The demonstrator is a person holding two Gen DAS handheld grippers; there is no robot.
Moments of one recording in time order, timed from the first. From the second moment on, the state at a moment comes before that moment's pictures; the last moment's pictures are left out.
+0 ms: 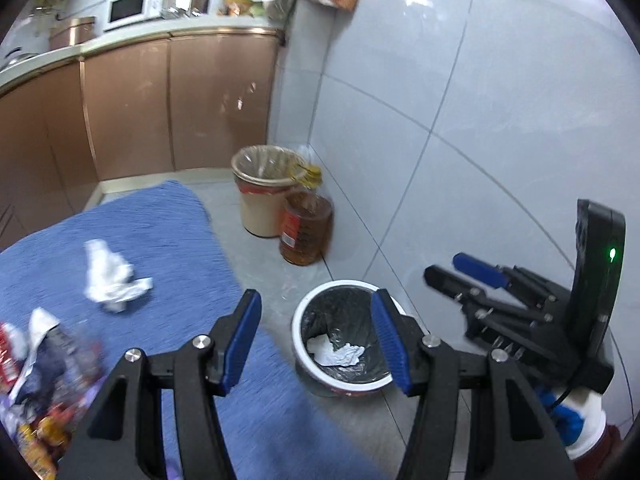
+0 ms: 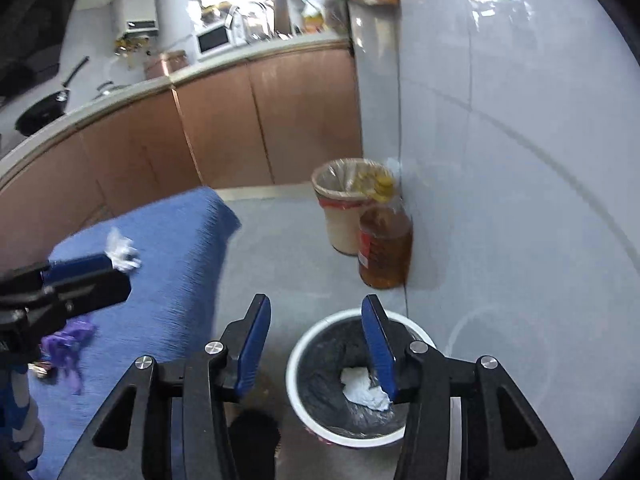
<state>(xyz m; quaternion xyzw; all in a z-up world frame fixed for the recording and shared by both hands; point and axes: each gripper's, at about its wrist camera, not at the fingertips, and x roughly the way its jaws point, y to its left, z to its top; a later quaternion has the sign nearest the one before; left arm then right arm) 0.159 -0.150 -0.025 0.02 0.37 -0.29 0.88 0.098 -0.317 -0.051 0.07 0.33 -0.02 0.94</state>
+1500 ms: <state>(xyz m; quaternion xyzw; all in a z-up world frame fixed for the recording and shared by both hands) 0.038 0.127 0.002 -0.08 0.30 -0.09 0.95 0.022 -0.137 0.057 -0.02 0.26 0.18 0.95</state>
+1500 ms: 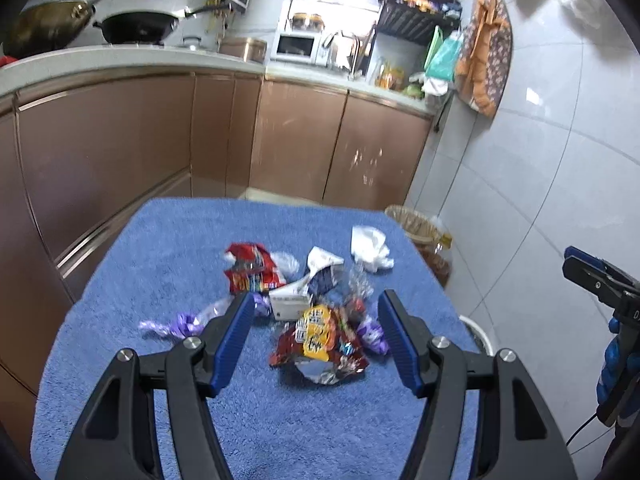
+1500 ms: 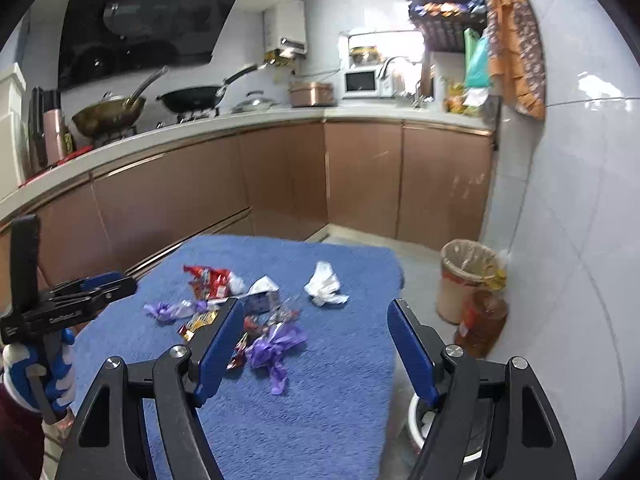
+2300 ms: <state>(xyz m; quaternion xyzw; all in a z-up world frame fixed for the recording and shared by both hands) 0.126 0.104 -0.096 -0.05 0.41 -0.15 0.90 0.134 -0.068 -0.085 -0.02 0.44 0.32 0.84</state>
